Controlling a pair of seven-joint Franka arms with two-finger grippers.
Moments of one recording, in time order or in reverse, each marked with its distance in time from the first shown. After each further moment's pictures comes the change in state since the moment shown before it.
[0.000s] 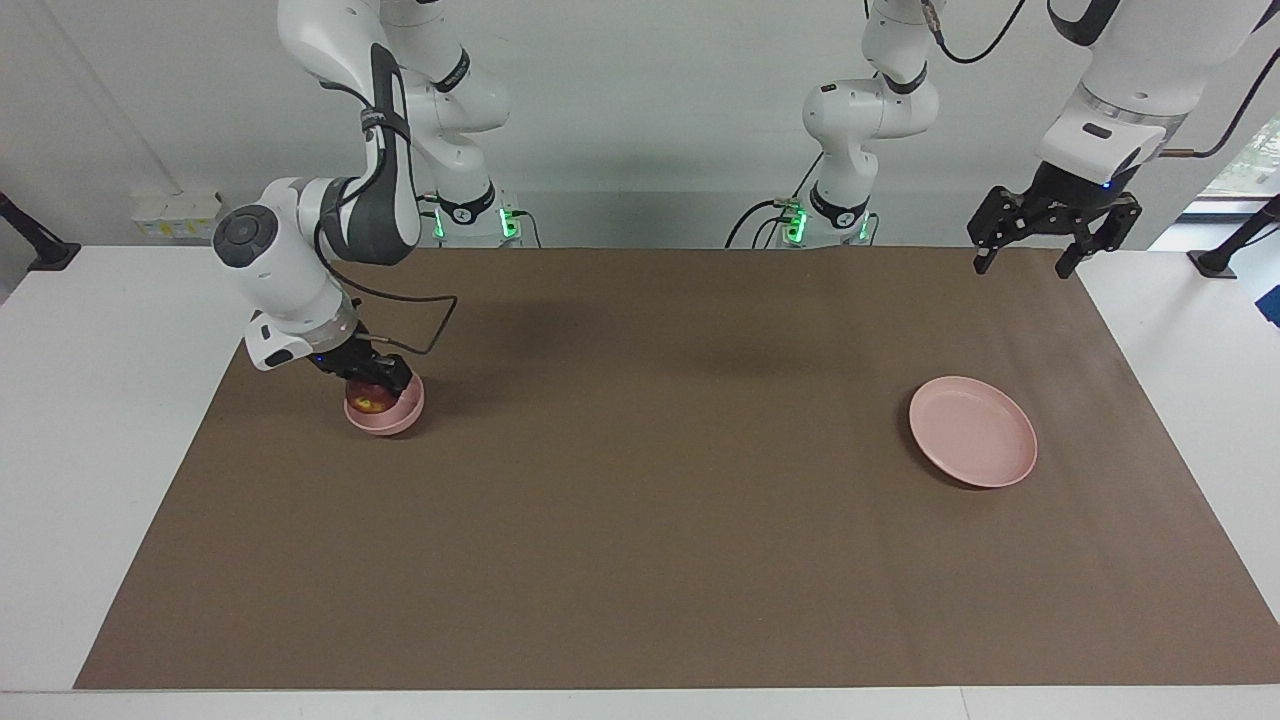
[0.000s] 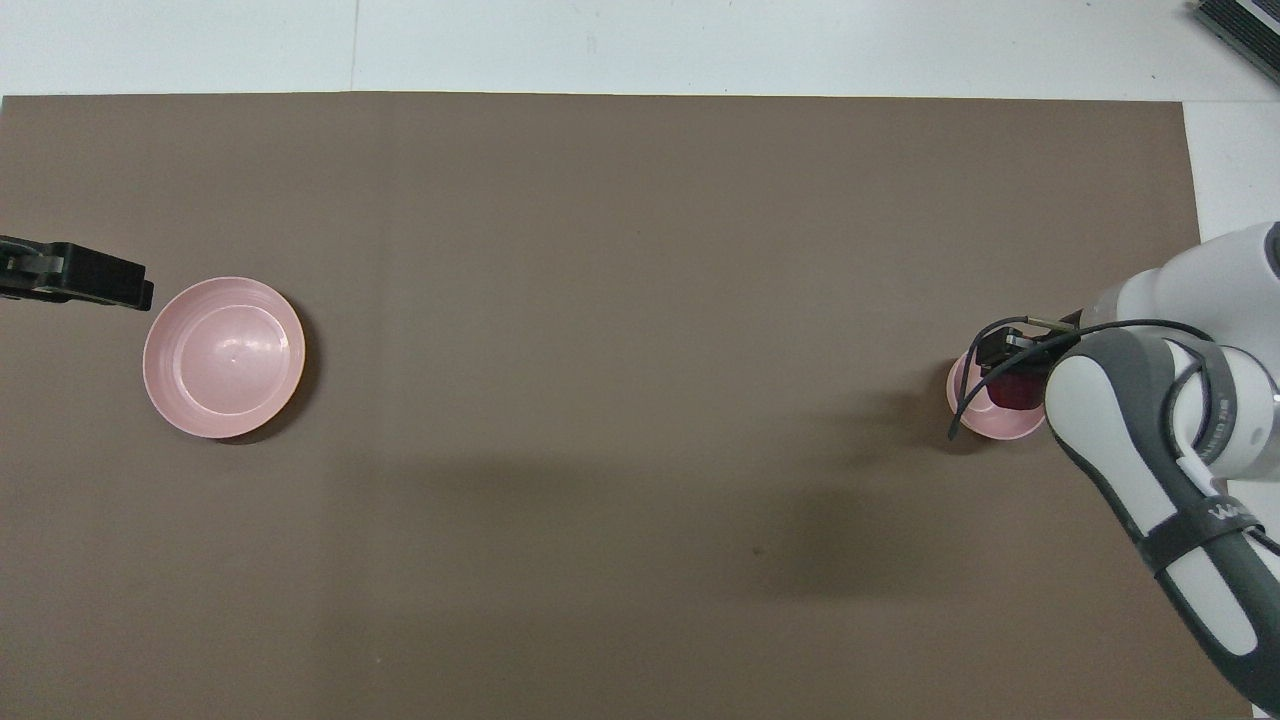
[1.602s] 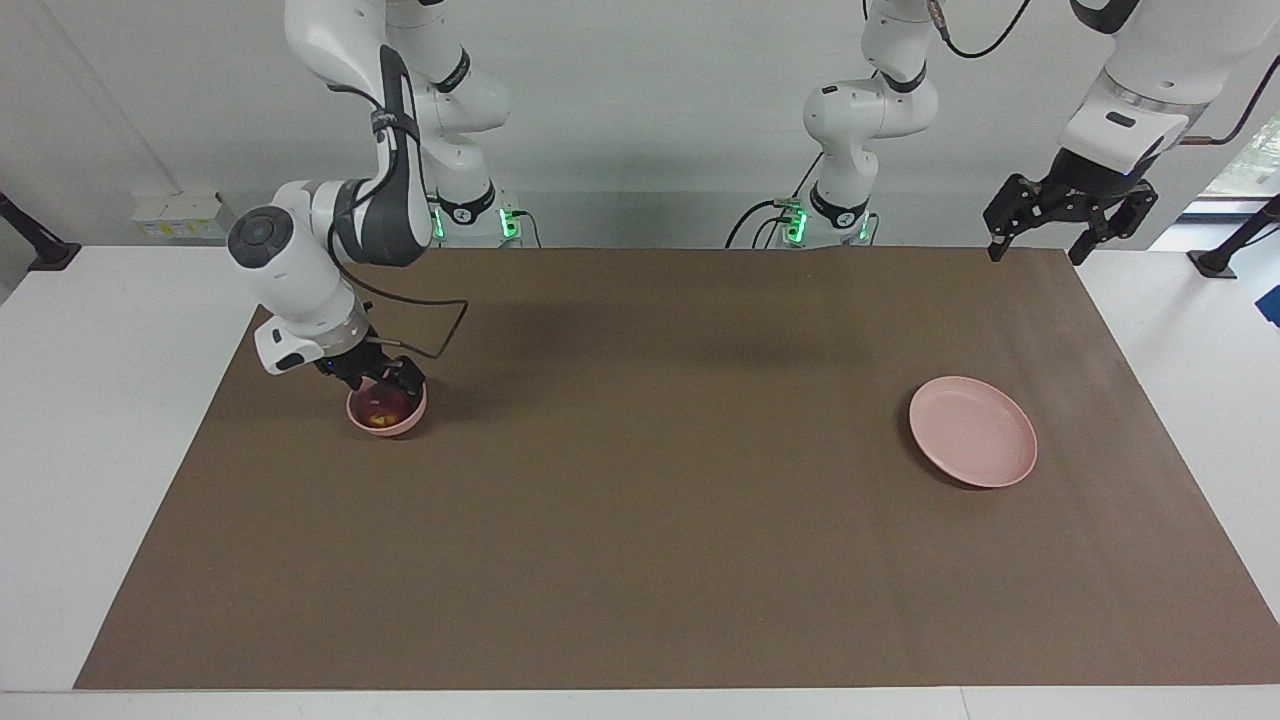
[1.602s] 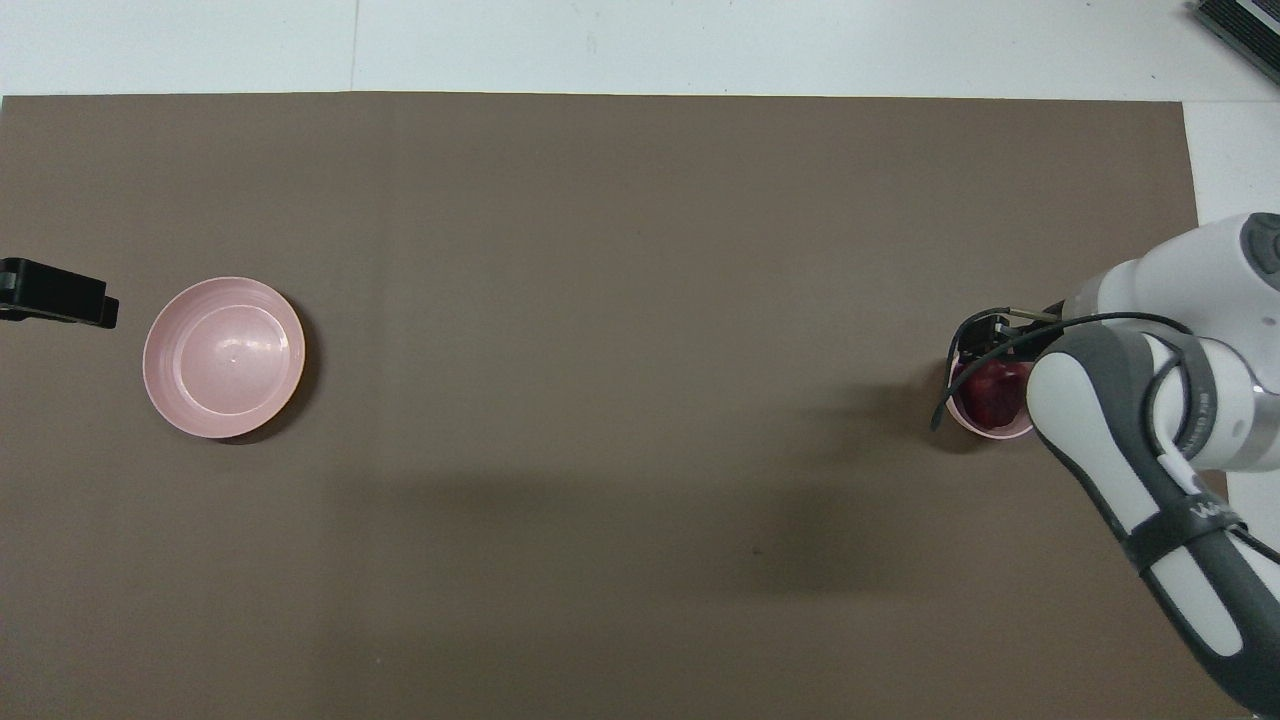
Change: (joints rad) left arm 0.052 -0.022 -0.013 -0.008 -0.012 -0.040 0.020; right arm 0.035 -0.025 0.010 0.111 -0.002 -0.102 0.036
